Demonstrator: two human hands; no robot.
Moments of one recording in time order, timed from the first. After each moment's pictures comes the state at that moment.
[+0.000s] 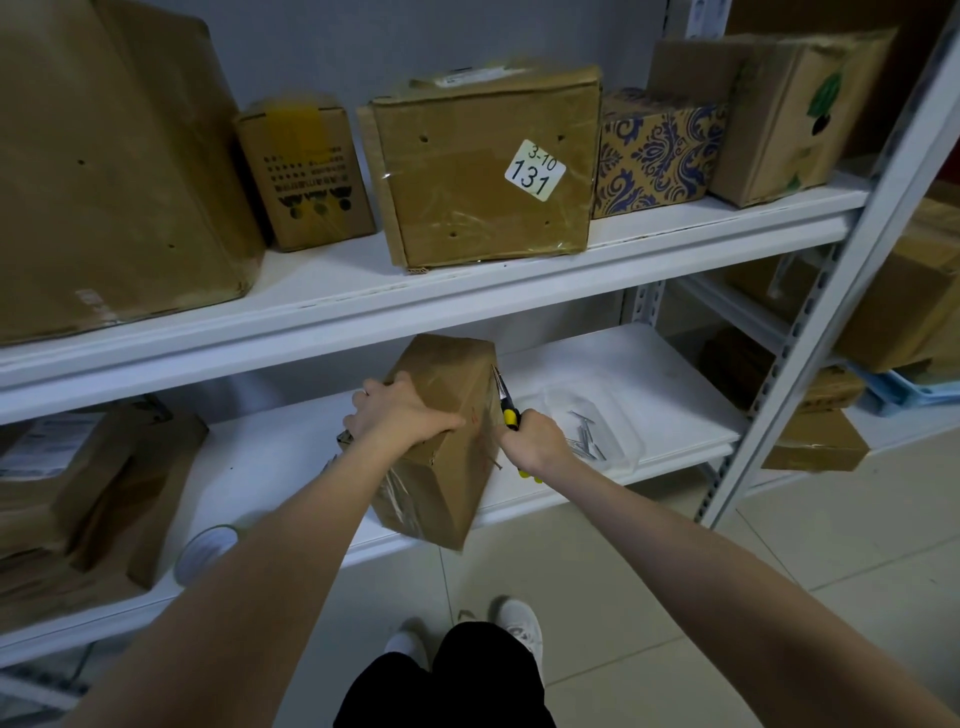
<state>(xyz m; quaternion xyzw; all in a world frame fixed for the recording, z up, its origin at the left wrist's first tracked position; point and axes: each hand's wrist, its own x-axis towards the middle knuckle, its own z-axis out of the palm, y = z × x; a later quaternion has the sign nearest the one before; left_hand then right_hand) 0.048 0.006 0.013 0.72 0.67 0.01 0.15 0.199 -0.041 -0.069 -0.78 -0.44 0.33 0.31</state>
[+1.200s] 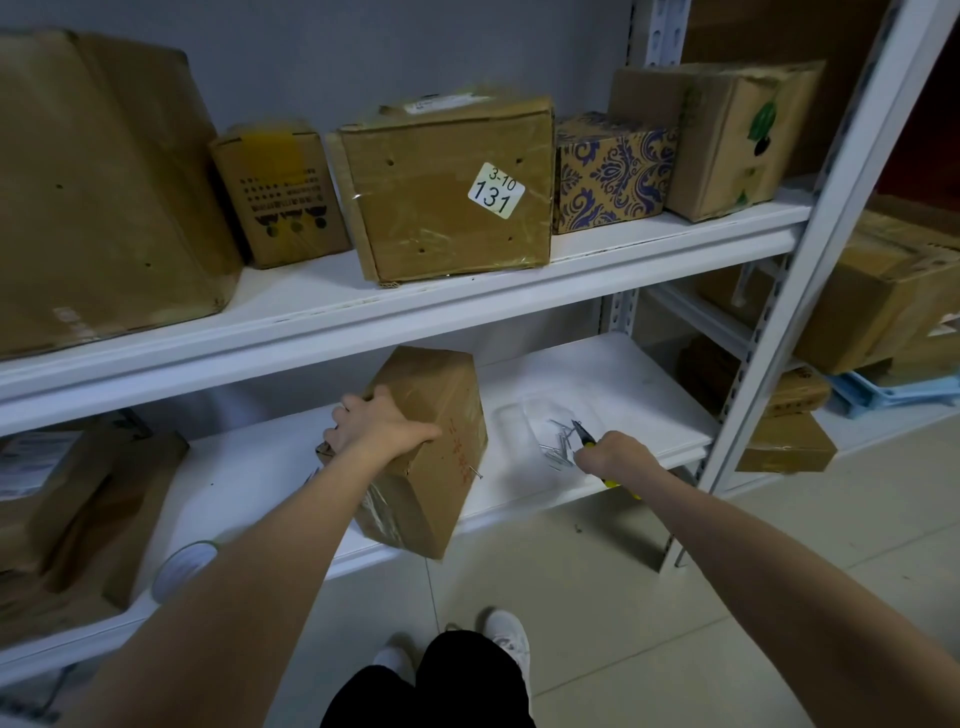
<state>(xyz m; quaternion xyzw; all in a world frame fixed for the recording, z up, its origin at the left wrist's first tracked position) 0.051 0.002 0.009 0.71 0.68 0.02 0.15 0.302 -0.097 -0.081 -0.87 -0.36 0.29 0.18</state>
